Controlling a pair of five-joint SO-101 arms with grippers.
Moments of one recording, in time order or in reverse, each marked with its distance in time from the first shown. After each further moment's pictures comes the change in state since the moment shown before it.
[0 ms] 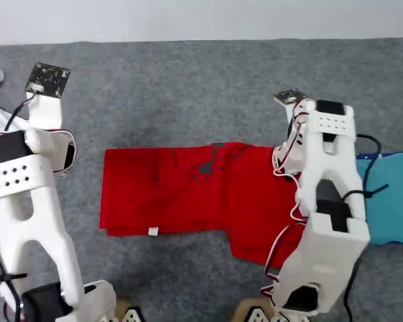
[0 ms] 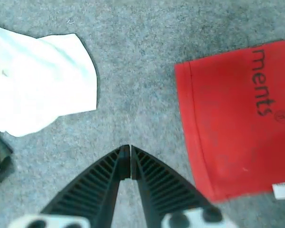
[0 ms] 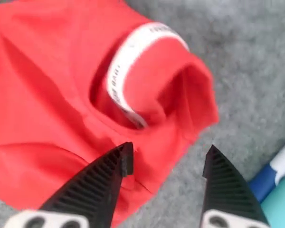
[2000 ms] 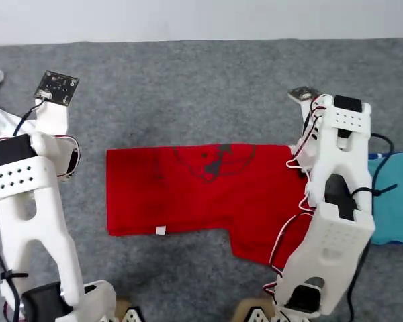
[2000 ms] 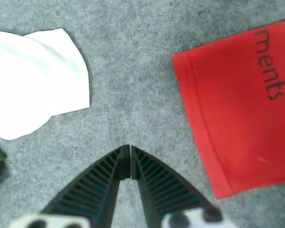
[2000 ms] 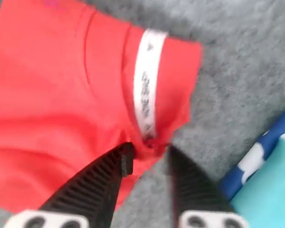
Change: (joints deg) left arm 0.0 0.0 4.7 -2.4 -3.1; right arm 5.9 6.7 -10.0 5.1 6.0
